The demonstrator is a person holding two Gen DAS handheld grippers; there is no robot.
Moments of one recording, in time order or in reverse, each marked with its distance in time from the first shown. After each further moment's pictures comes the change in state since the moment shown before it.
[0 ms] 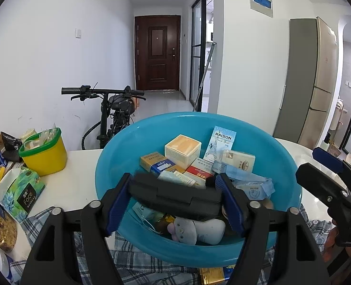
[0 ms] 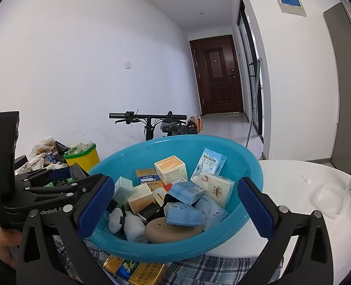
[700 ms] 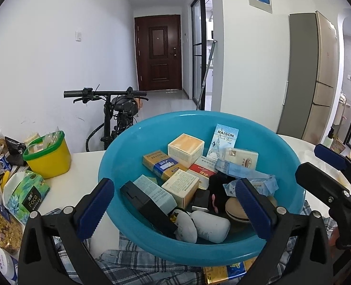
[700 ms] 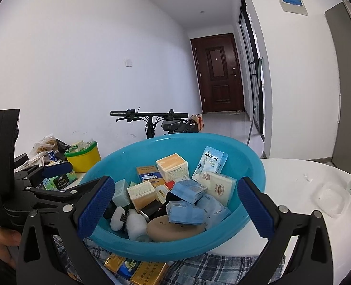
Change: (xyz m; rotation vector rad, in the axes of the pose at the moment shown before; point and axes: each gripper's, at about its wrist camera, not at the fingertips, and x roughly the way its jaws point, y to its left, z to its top) left arm 0.000 -0.004 -0.003 0.028 -0.001 0.025; right arm 0.000 0.004 0.000 -0.001 0.014 0.008
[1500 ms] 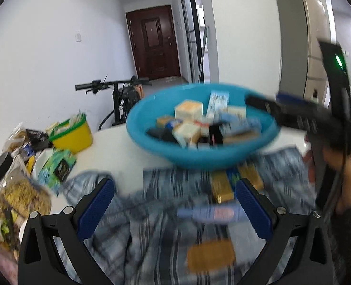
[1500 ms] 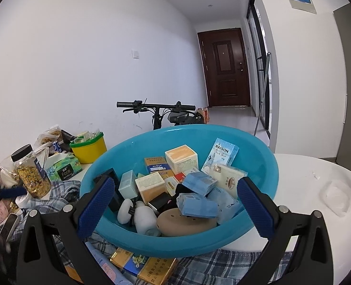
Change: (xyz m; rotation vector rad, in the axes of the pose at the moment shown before) left arm -0.096 0.004 -0.076 0.110 0.092 0.044; right arm 0.008 0.011 -0.008 -0.024 0.045 0.029
